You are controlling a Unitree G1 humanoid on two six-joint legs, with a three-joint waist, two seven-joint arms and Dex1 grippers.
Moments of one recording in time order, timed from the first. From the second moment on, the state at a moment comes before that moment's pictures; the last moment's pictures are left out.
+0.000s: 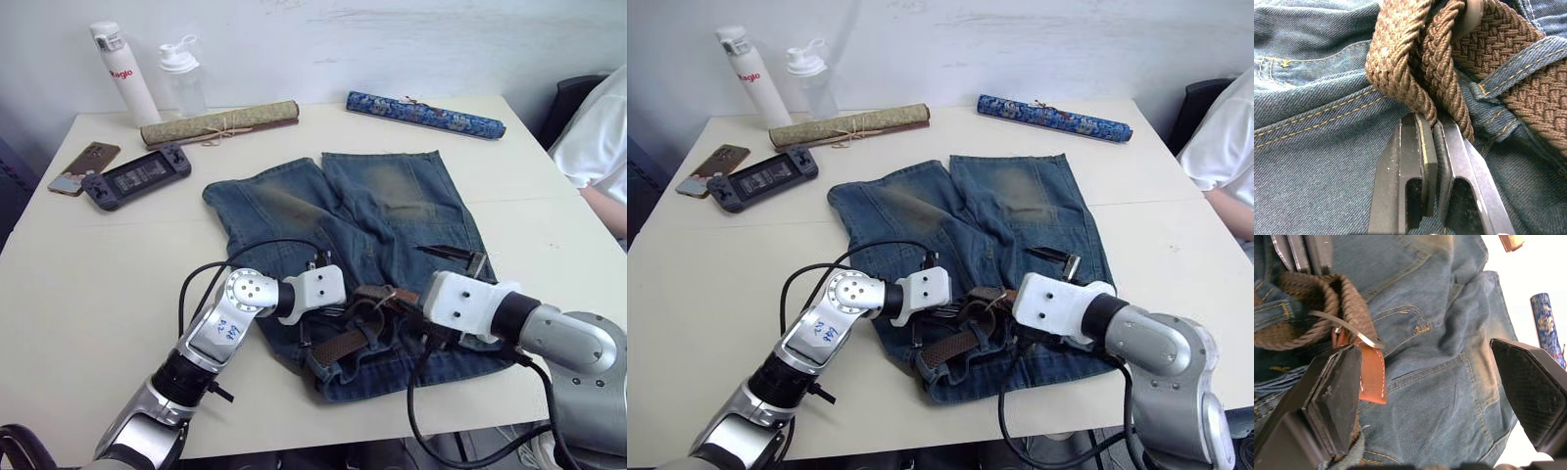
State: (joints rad) left arm -0.49 0.38 -0.41 -0.18 0.09 0.46 -0.93; right arm -0.07 -0.60 -0.07 -0.89 -0.39 0.53 1.07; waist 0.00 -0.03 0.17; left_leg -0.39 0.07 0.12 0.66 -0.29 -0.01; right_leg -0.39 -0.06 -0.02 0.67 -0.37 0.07
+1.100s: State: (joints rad) left arm -0.49 0.38 -0.42 -0.17 0.08 0.46 -0.93; right arm 0.07 -0.77 -0.11 -0.89 -0.34 0.41 0.94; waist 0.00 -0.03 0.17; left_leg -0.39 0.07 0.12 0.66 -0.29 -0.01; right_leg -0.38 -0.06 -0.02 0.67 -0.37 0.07
